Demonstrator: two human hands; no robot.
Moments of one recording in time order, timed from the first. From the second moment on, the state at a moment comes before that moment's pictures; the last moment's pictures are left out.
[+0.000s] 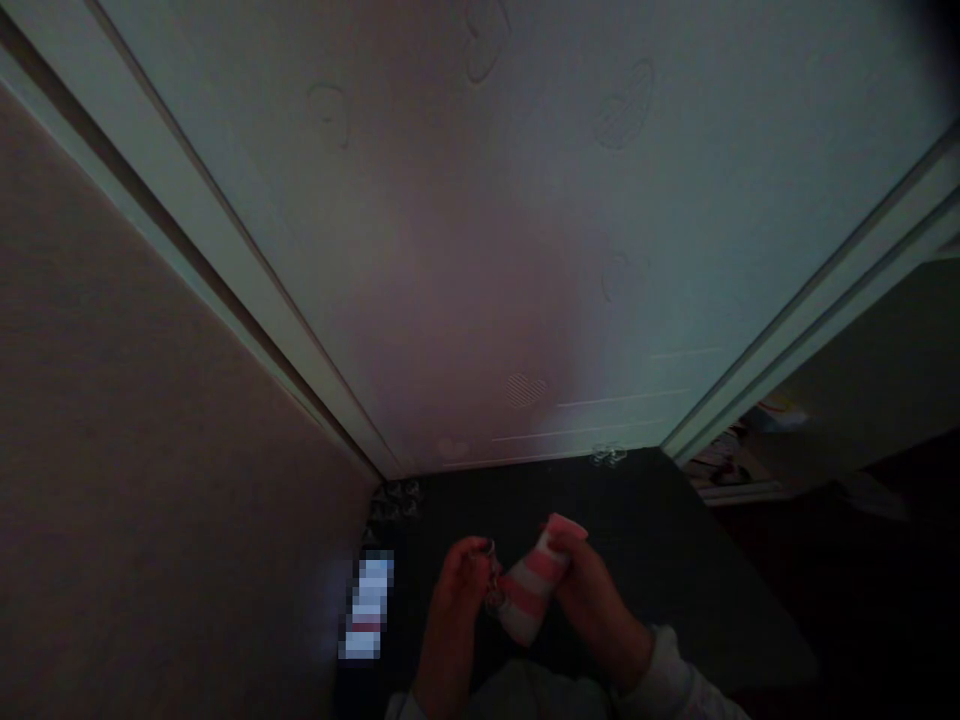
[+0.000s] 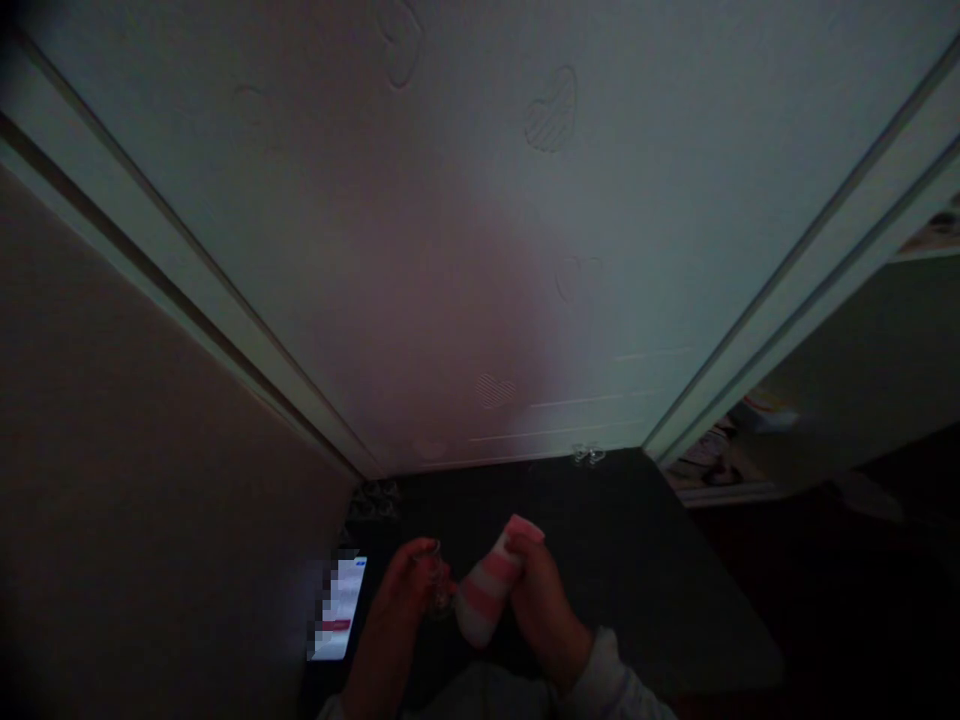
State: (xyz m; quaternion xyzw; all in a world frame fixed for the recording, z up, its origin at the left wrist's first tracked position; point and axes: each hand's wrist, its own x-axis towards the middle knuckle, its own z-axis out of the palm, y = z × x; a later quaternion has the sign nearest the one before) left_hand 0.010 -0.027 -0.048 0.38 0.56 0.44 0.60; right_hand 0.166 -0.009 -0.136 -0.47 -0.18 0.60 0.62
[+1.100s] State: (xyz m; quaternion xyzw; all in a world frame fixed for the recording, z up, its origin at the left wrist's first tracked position) left_hand 0.021 -0.028 -0.056 0.52 0.53 0.37 0.56; right_hand 0.141 -0.018 -0.101 -0.43 -0.19 0.64 0.61
